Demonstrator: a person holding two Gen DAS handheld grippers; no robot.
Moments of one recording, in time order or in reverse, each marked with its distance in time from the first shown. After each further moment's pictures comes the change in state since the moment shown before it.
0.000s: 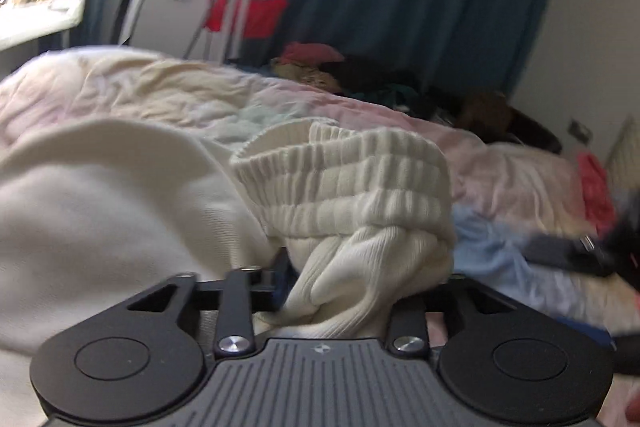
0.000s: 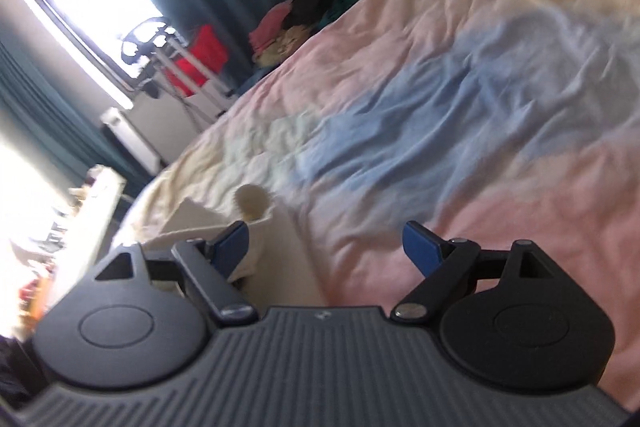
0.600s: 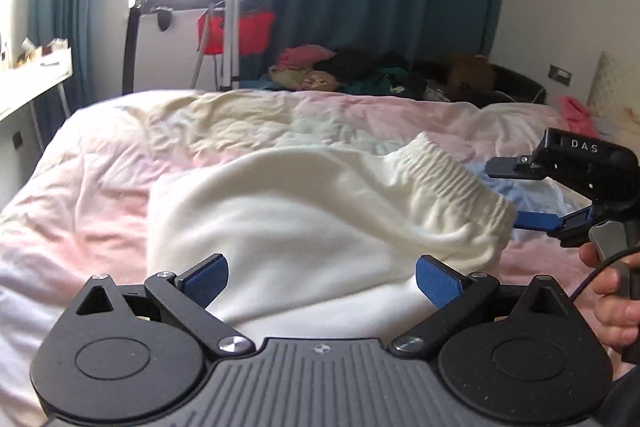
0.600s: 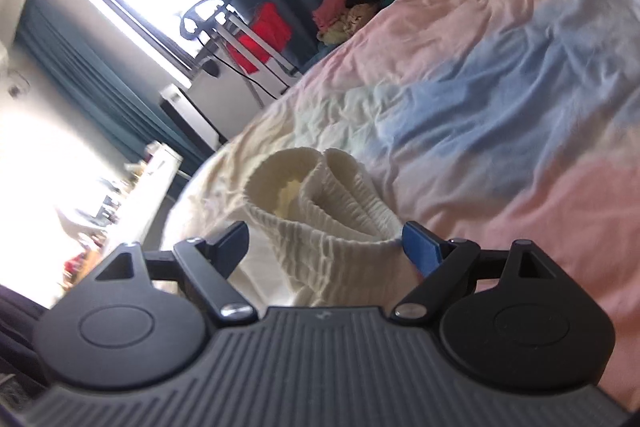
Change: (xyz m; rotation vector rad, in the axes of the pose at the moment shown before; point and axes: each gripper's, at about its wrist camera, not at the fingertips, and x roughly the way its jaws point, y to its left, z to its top) left arm -0.146 0.126 -0.004 0.145 -0.003 0.012; right arm 0.019 0.036 -0.020 -0.077 0.038 0.131
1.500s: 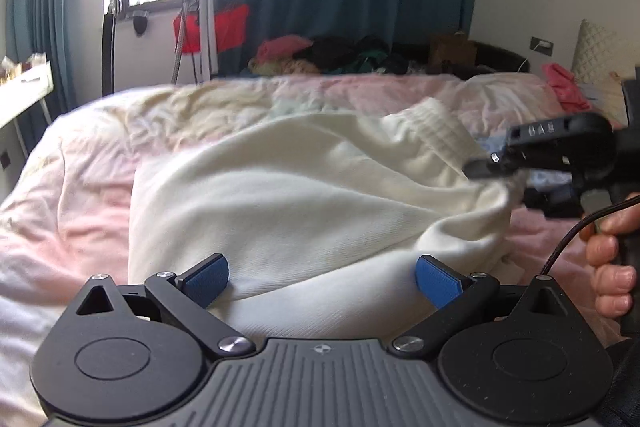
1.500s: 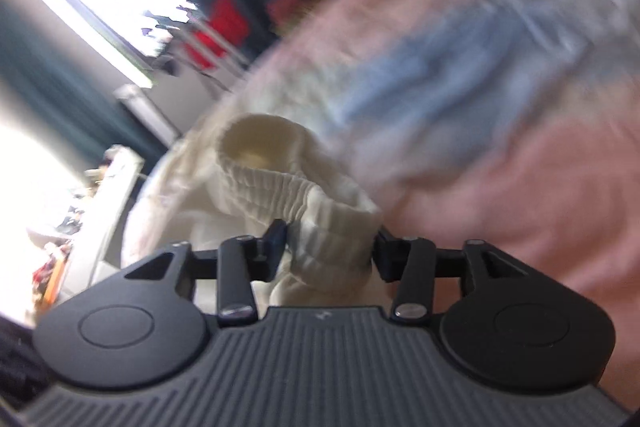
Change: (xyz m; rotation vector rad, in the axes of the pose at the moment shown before) left arm 0.018 0.008 -0.021 0.107 0.044 -0.013; right arm 0.010 -0.022 -0.016 0.105 0.008 -0.098
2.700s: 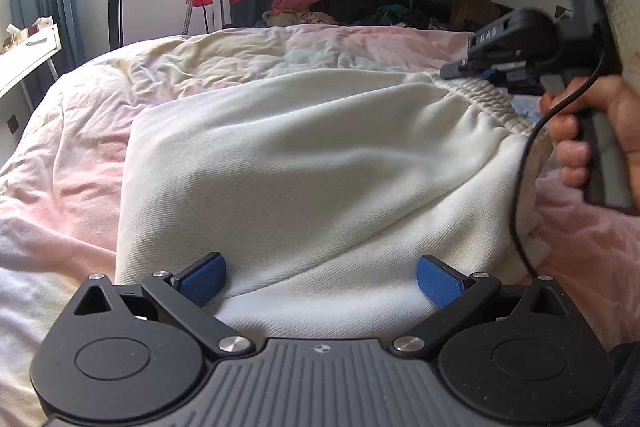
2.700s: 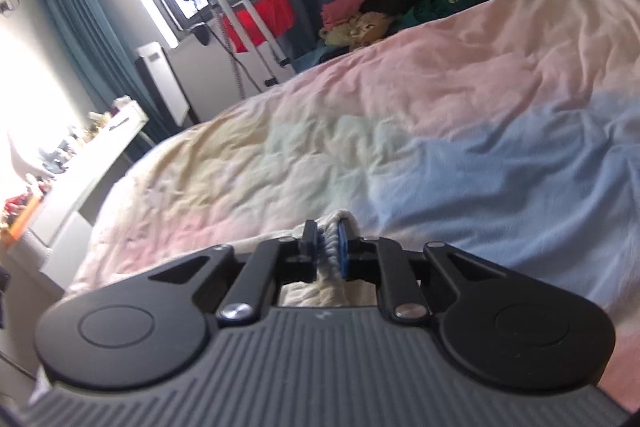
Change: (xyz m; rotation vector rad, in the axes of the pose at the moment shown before) left arm 0.024 0.002 -0.002 -0.022 0.129 0.039; right arm 0.080 0.045 0.065 -0.349 -0.011 -0.004
